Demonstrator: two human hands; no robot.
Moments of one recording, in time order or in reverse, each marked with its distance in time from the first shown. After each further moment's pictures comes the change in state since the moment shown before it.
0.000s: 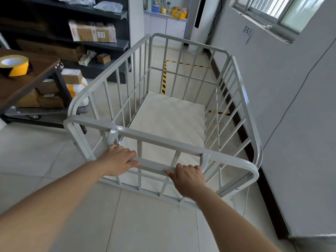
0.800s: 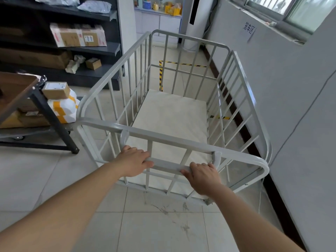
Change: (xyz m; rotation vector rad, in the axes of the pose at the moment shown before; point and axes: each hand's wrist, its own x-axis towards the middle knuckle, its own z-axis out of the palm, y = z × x) left_hand 0.181 -0.064 -0.068 -0.032 -0.018 0.073; right_hand 0.180 0.053 -0.040 -0.032 -0.016 0.061
